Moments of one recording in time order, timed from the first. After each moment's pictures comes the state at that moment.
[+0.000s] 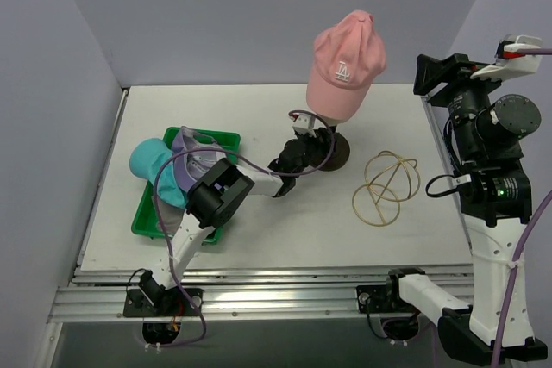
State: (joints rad) left arm -0.84 2.41 1.53 0.95 -0.25 -0.46; right arm 0.07 1.01 1.57 -0.34 0.04 0.23
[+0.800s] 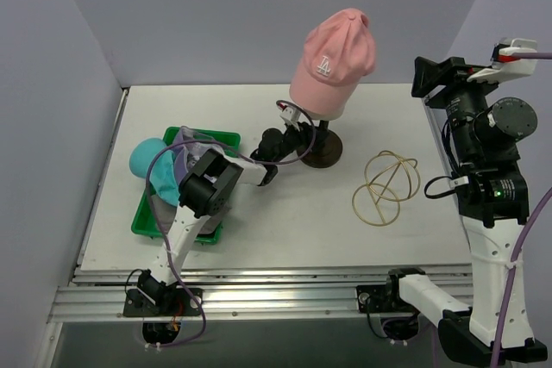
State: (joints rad) left arm -0.68 2.46 1.54 1.07 0.21 -0.51; right arm 0.08 0.99 1.54 -0.31 0.03 0.21
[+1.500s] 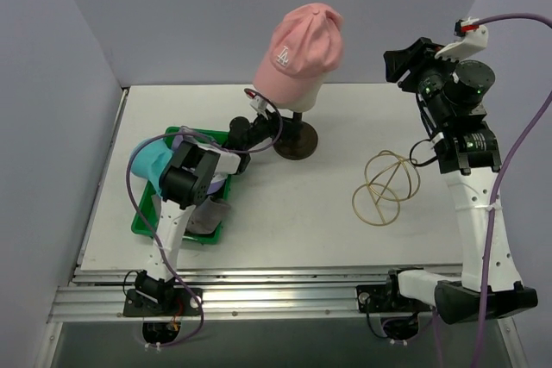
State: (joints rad) left arm -0.48 2.43 1.46 1.13 0.50 -0.62; right arm 0.08 1.19 1.55 -0.30 -0.08 0.35
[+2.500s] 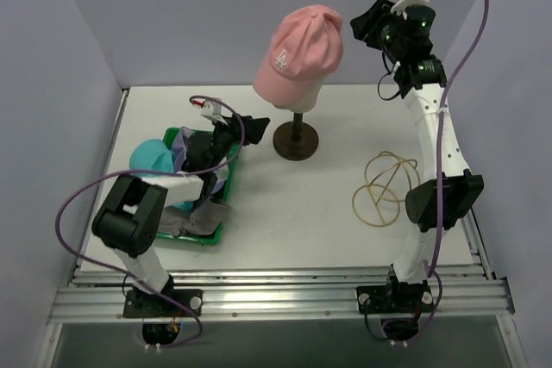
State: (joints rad) left arm -0.43 1.77 0.84 1.10 0.18 -0.65; right arm 0.10 1.87 2.12 -0.29 -0.16 0.45
